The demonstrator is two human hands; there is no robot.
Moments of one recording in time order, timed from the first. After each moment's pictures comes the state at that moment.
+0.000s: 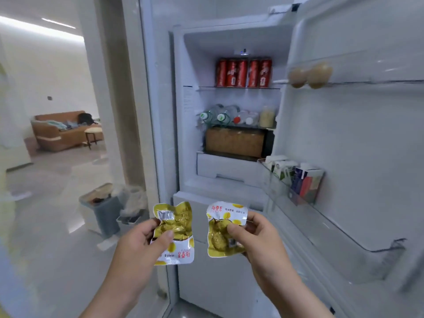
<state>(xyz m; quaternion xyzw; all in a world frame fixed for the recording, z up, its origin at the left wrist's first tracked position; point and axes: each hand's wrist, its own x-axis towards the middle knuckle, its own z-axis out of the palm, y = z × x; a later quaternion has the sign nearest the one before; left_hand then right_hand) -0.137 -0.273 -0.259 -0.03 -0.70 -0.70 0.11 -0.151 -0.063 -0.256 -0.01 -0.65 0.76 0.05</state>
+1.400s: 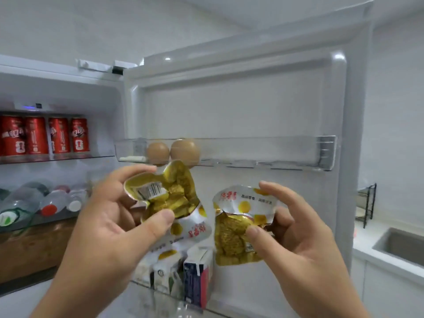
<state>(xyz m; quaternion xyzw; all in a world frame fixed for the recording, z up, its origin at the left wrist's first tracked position) -0.352 -0.109 -0.079 -0.54 -0.49 -0.69 0.03 -0.177 0.015 -0.113 -0.08 -0.69 0.47 0.55</state>
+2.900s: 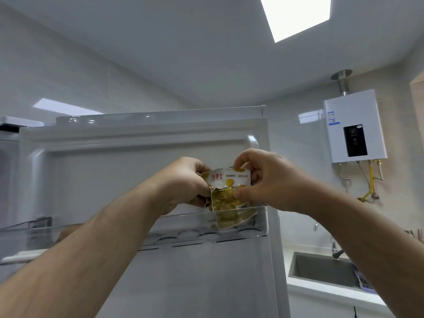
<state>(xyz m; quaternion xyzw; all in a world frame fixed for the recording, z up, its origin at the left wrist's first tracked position) -0.319 0.066 0.085 -0.72 -0.49 -0.44 -0.23 -0.126 0.062 0.068 -0.38 -0.81 0.06 0.44</state>
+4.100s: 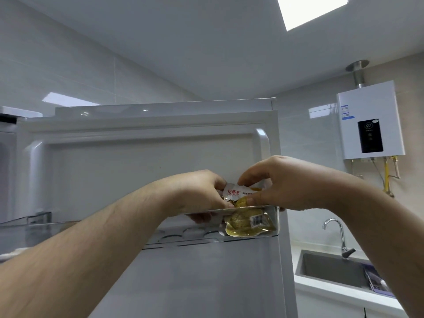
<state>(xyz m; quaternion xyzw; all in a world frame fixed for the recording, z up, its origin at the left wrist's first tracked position) -0.307 0.078 0.077 -0.76 -0.58 -0.24 -0.14 -0.120 0.088 0.076 -0.42 -0.87 -0.05 0.27</state>
